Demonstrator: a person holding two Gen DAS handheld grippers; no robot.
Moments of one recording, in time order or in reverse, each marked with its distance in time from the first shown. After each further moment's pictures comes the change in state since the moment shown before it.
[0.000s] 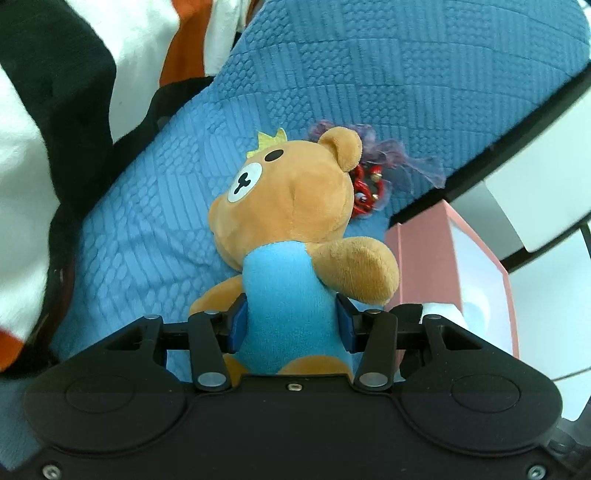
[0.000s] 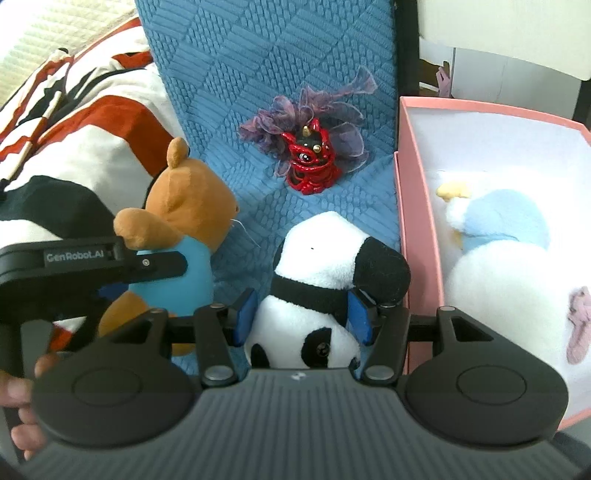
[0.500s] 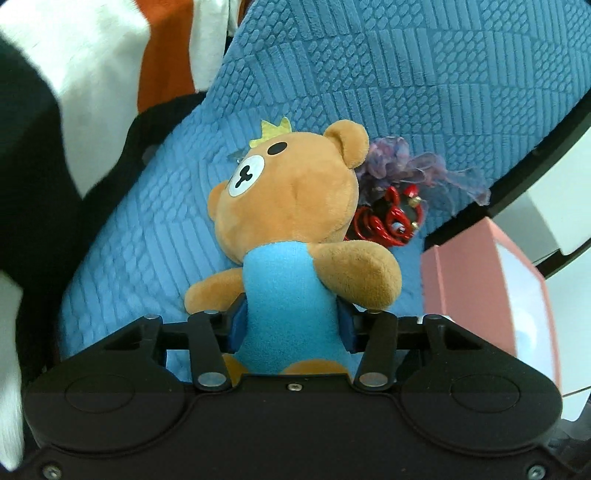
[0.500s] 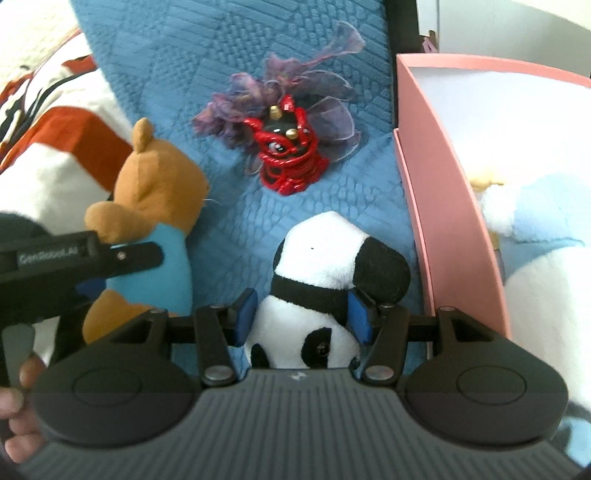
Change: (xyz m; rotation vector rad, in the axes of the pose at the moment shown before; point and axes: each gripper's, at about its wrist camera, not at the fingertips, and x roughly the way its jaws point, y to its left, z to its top) left arm 0.063 0.007 0.042 0.058 -0.015 0.052; right arm 0.081 -0.017 0.021 0.090 0.035 -0.015
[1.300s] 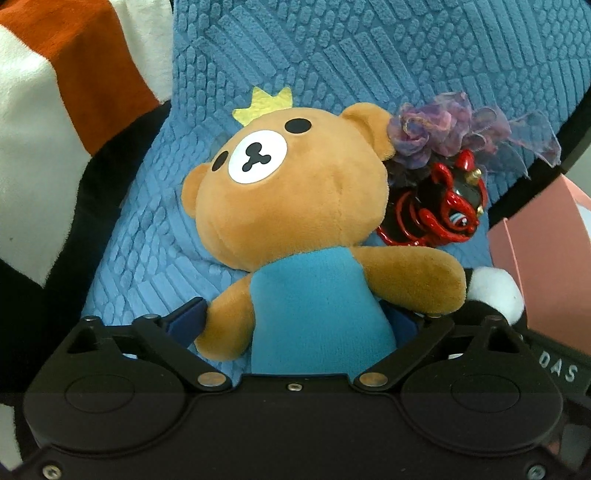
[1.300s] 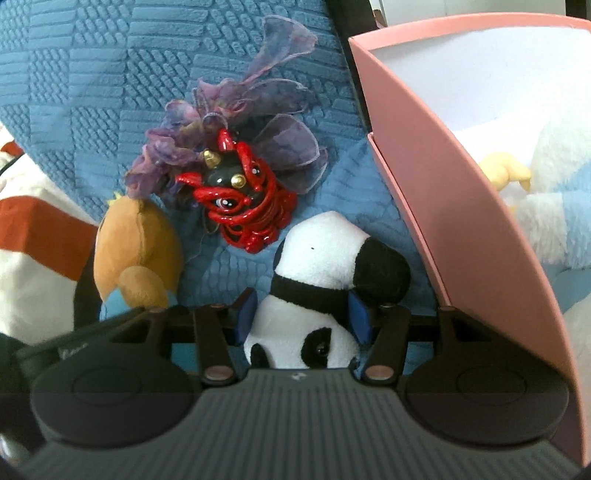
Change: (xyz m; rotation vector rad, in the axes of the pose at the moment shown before) left arm 0.084 -0.032 0.032 0.217 0.070 0.220; right arm 0.059 -0.025 0.039 0.261 -0.042 -0.026
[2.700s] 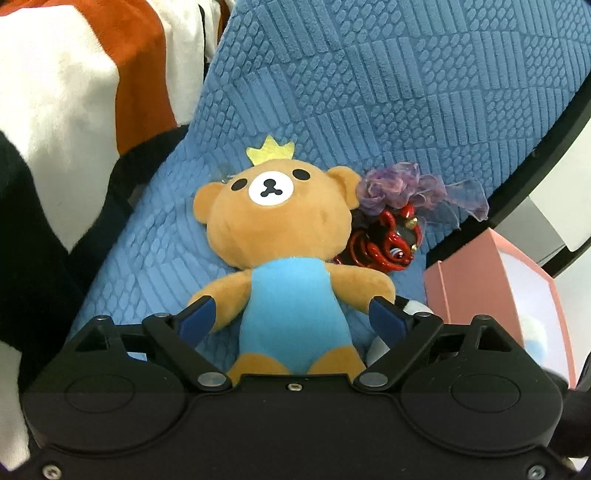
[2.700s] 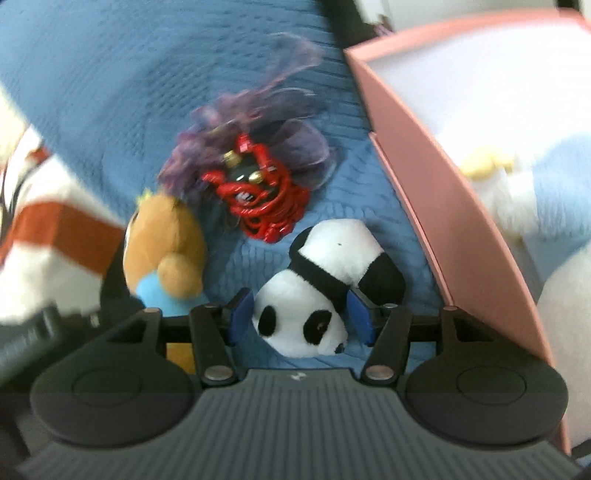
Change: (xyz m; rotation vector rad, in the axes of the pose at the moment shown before) left arm -0.061 0.029 -0.024 -0.129 -0.140 -0.190; right arm -0.024 -0.006 -0.016 0.073 -0.016 0.071
